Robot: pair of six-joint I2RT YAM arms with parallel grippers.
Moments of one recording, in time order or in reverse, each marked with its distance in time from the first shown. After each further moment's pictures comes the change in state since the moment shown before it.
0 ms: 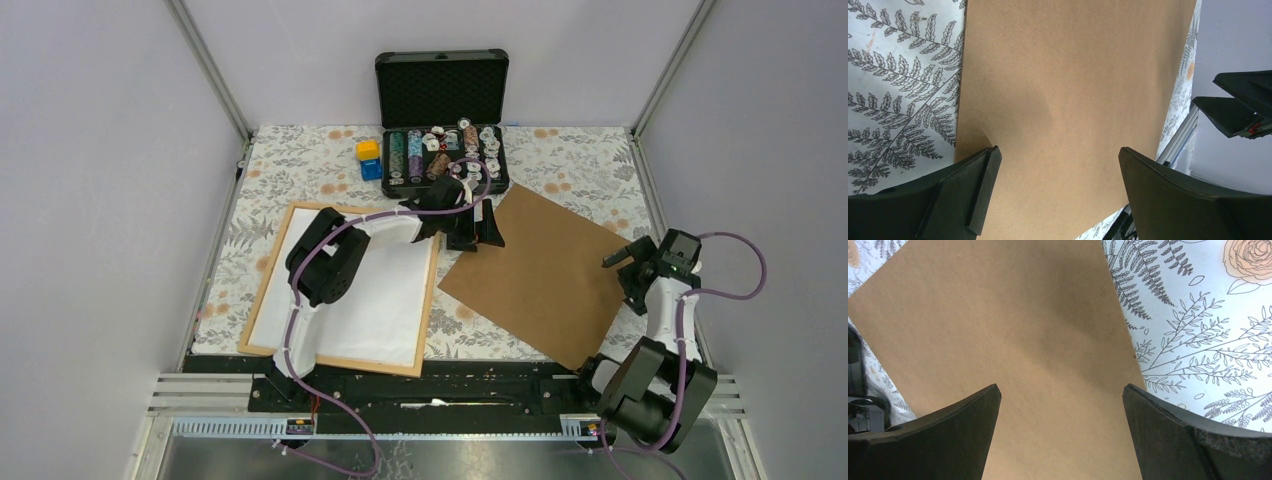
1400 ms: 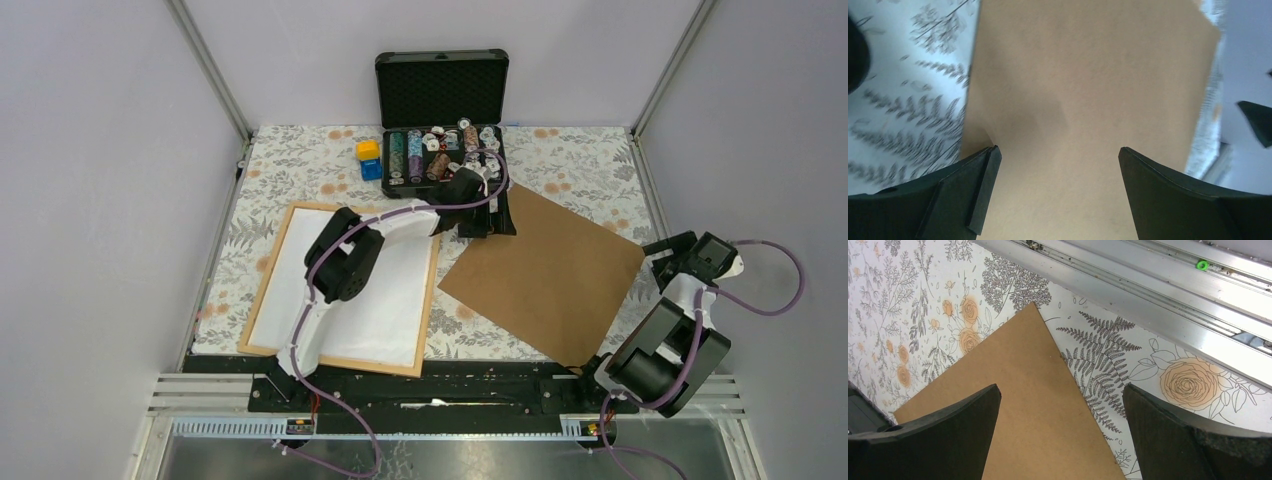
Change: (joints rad) left arm -0.026 0.138 0.242 -0.064 -0.138 0.021; right arm -0.209 0.188 -0.007 0.400 0.019 0.009
